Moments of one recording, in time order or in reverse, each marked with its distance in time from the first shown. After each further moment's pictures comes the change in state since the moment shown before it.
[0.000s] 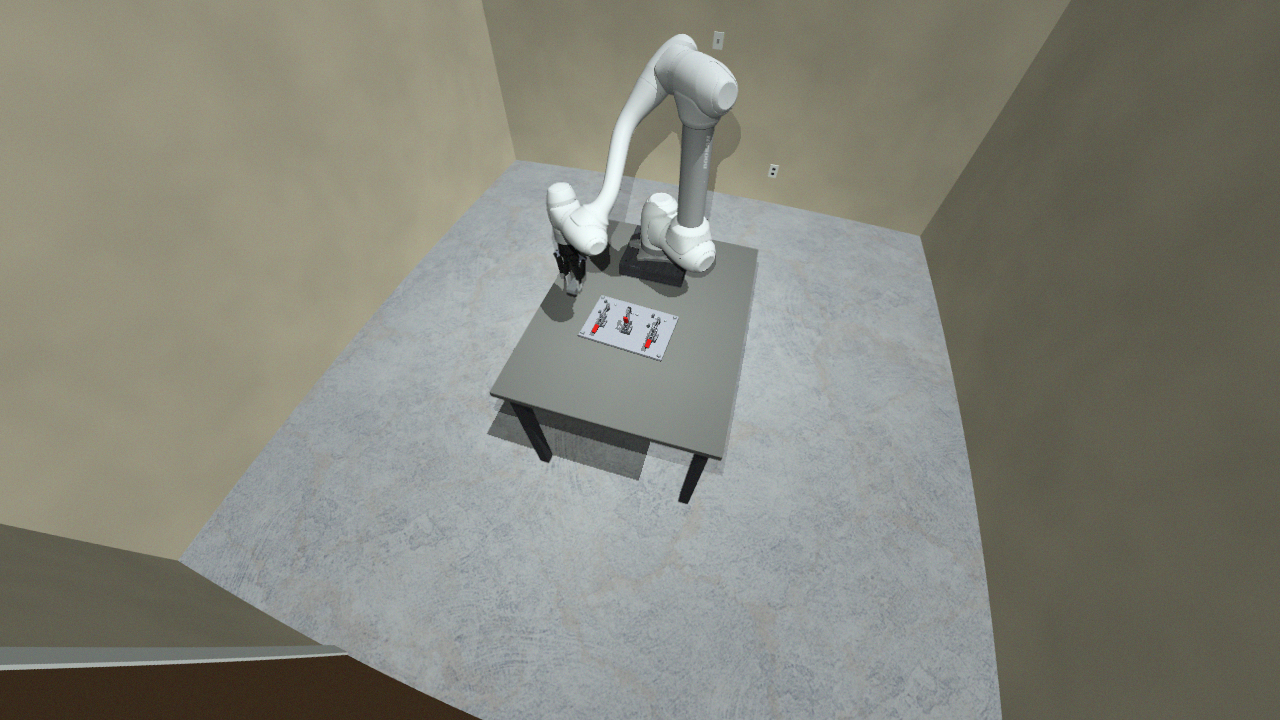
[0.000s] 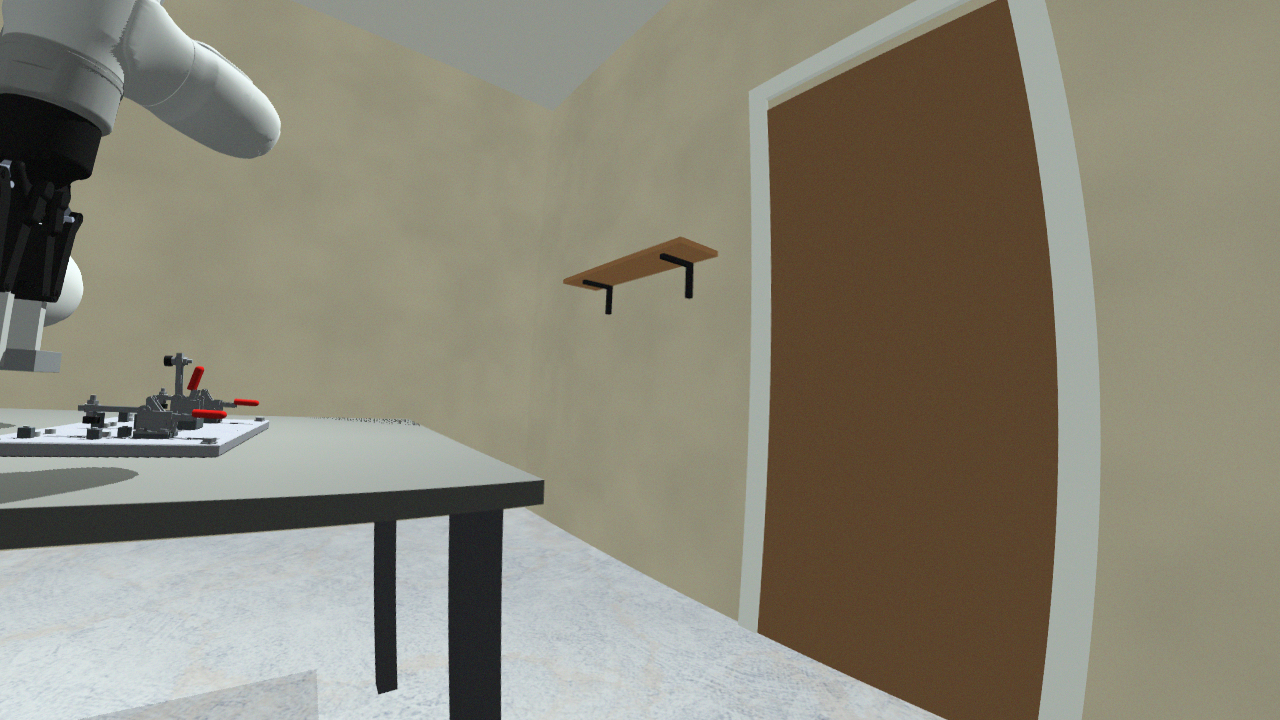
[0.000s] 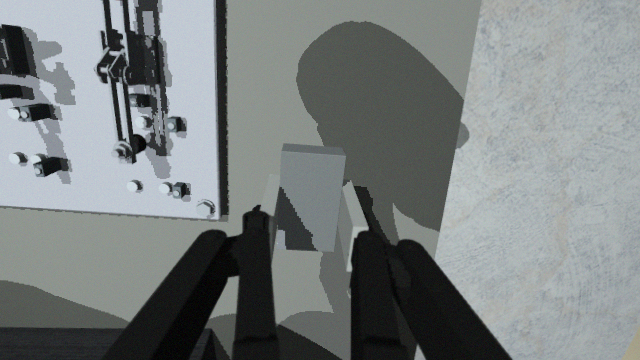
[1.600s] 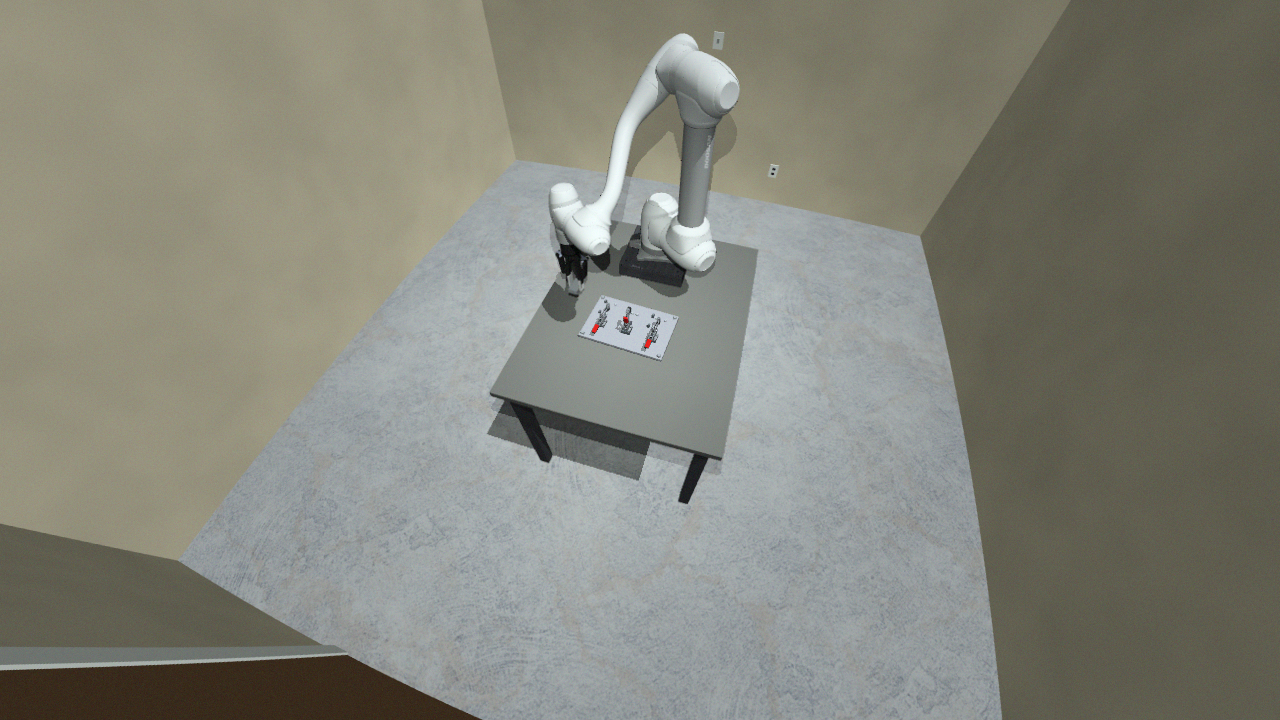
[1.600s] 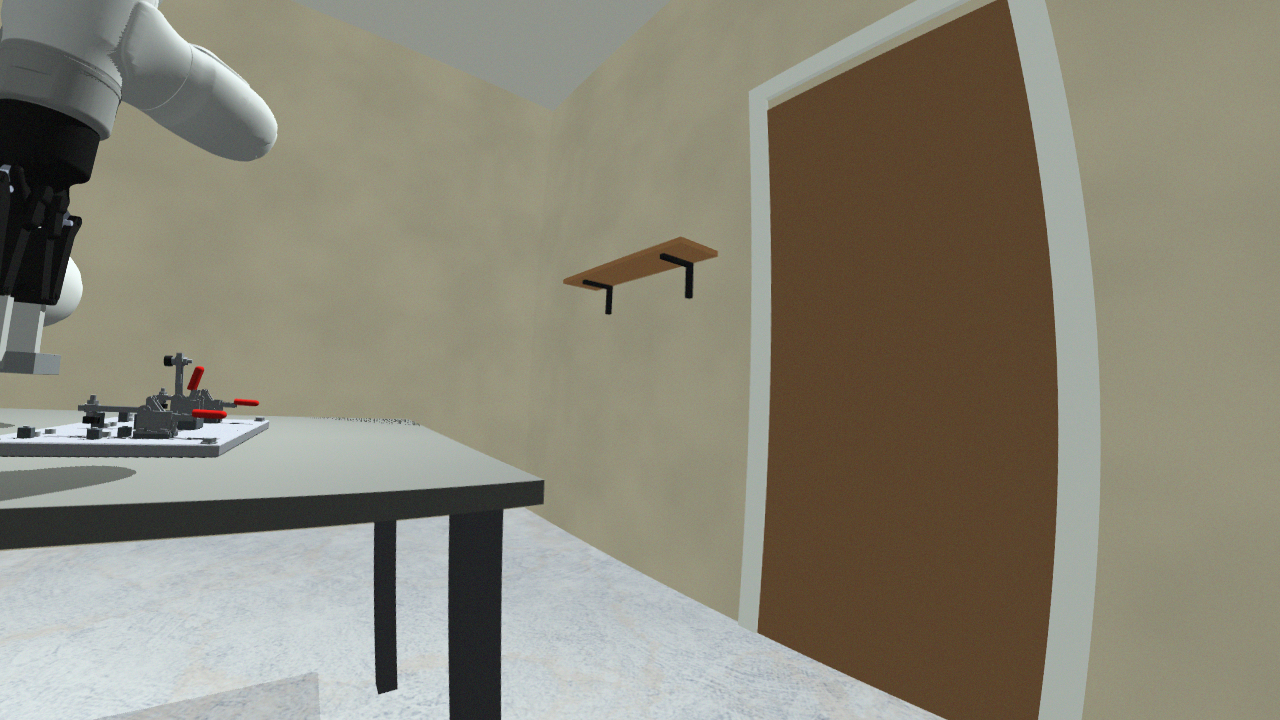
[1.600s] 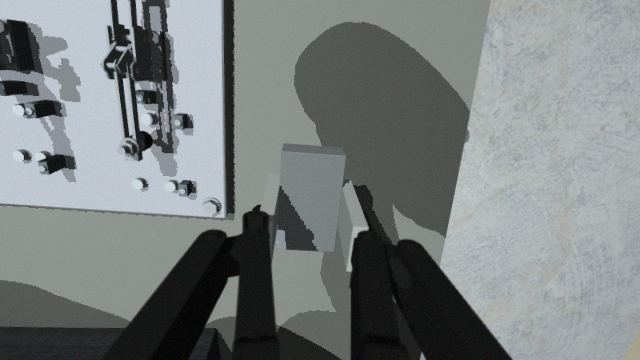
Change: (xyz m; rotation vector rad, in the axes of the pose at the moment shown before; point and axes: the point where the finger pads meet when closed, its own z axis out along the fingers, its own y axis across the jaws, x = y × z) arm -0.004 -0.007 0.002 0.000 0.000 0.000
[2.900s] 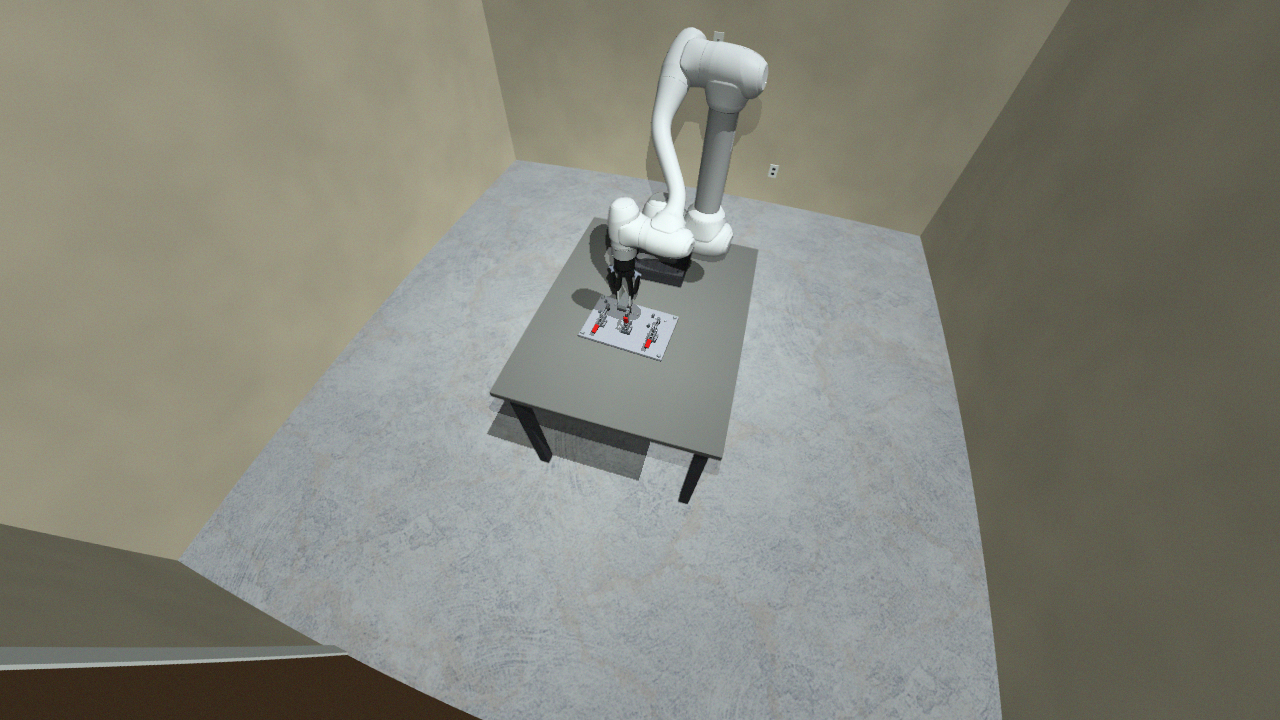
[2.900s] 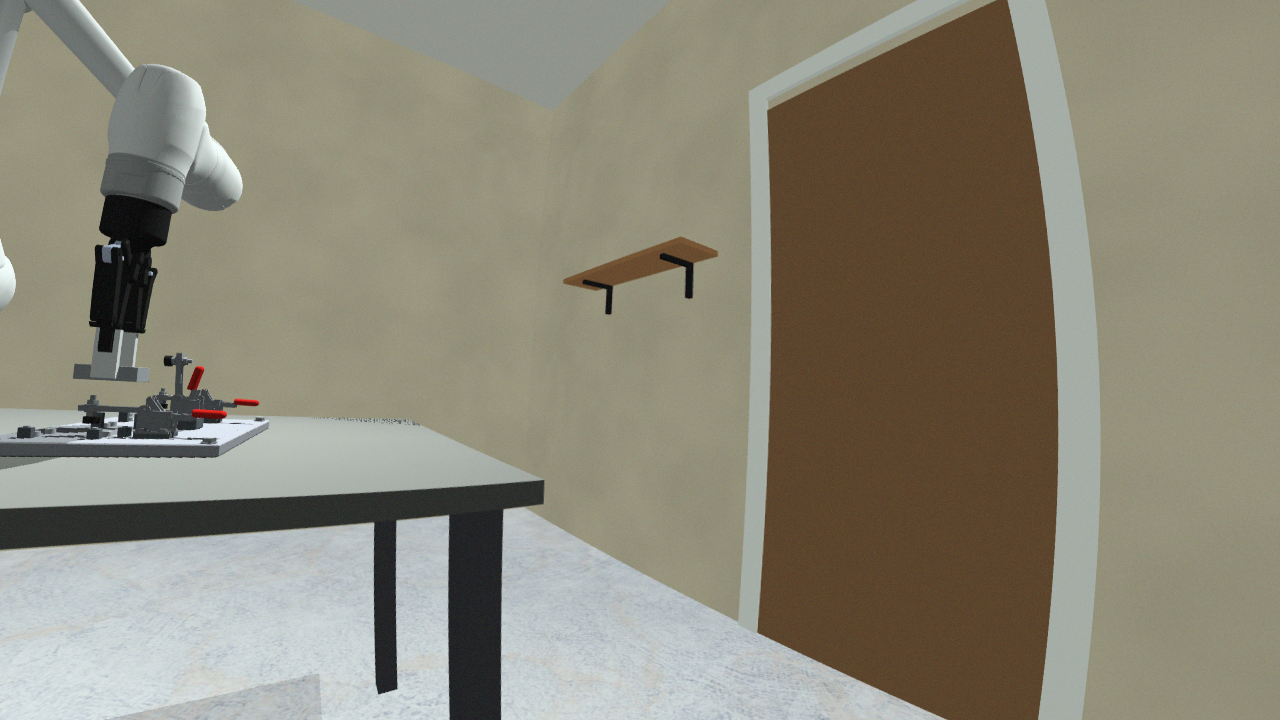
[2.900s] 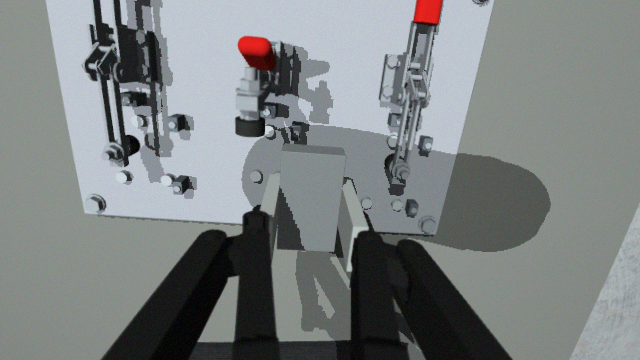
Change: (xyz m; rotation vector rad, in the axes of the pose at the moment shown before) arm 0.001 -0.215 0.008 0.003 0.001 0.000
